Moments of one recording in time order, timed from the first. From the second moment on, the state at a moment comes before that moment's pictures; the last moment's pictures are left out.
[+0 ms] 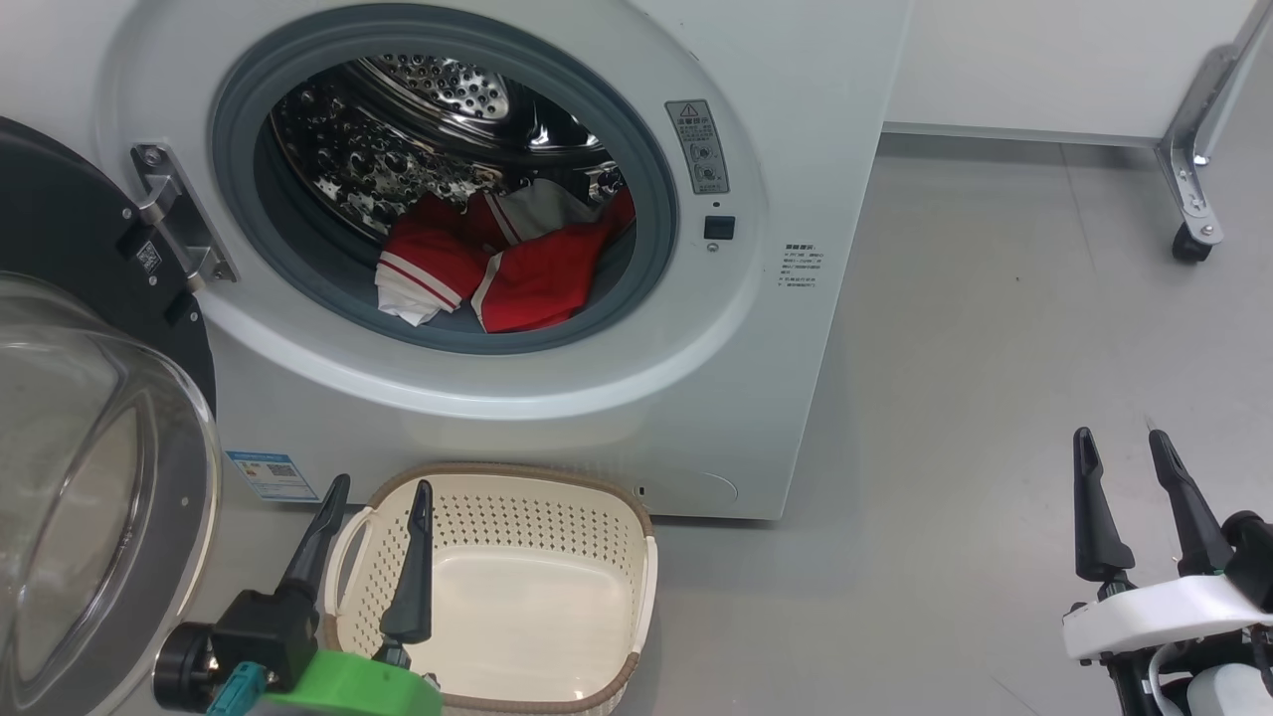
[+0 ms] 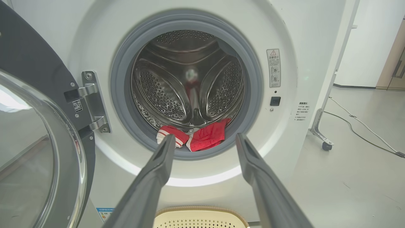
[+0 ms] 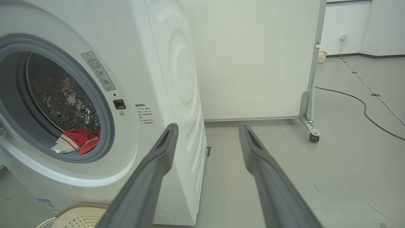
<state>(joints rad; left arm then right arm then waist) 0.02 0.05 -0.21 0.09 -0.30 -0.03 -0.25 0.05 -0.20 0.05 0.13 0.45 0.12 -0.25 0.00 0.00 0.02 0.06</state>
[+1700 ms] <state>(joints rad) -0.08 0.06 -0.15 0.09 -0.21 0.08 -0.21 0.00 -0.21 0.12 0.04 0.47 0.12 -0.25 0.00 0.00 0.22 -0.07</state>
